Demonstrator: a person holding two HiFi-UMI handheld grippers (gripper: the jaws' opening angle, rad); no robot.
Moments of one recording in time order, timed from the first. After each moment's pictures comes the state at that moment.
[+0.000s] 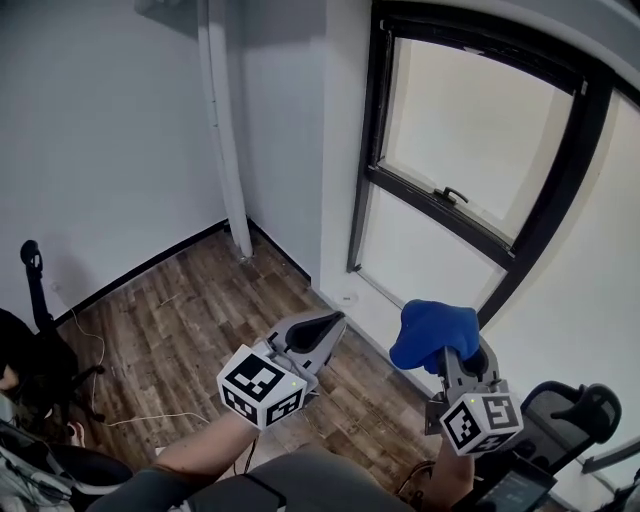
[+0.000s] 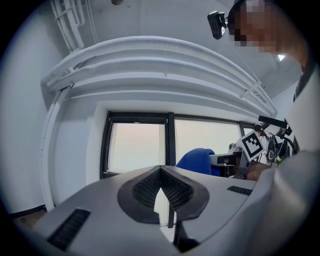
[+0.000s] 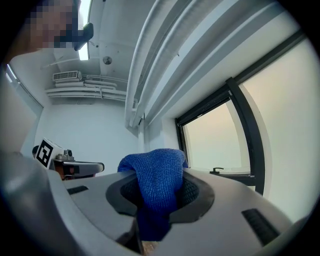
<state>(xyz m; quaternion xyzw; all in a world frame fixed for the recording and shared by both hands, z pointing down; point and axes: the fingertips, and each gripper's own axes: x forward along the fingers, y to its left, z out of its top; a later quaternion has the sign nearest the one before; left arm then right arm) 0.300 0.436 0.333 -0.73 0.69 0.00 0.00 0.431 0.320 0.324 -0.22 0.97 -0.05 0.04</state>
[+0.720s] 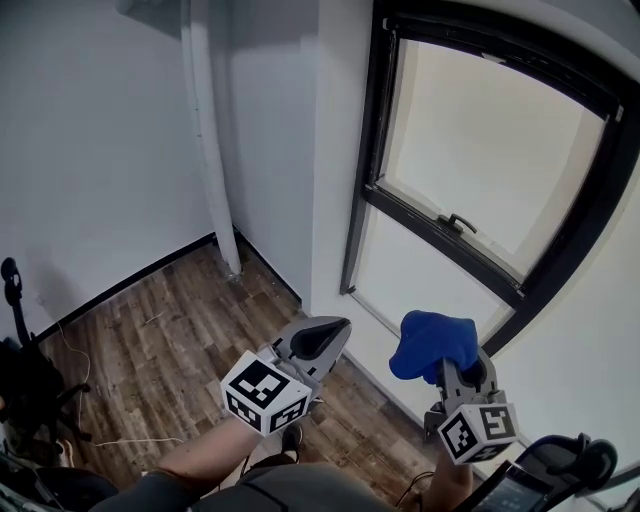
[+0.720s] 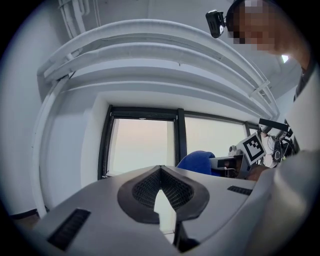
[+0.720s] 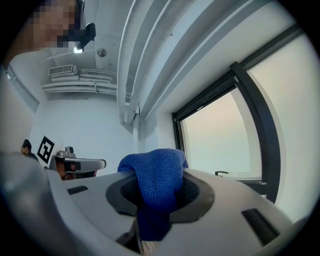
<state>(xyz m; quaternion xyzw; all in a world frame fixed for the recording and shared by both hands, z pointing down) 0.193 0.294 0.338 -0.73 0.68 0.01 0.01 0.320 0.185 0.337 -0.22 0.97 -0.04 0.03</state>
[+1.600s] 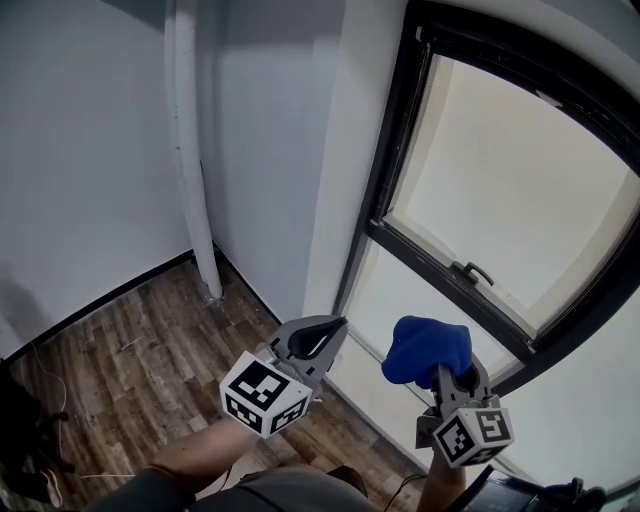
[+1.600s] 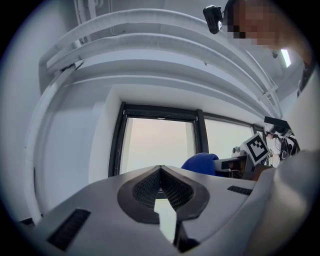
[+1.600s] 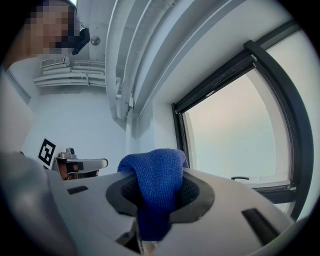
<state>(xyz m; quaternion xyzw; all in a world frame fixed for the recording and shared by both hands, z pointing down) -0.020 0.185 0.327 -0.74 0.68 0.03 0.01 0.113 0.086 0.326 -0.24 0.97 -0.04 0.03</state>
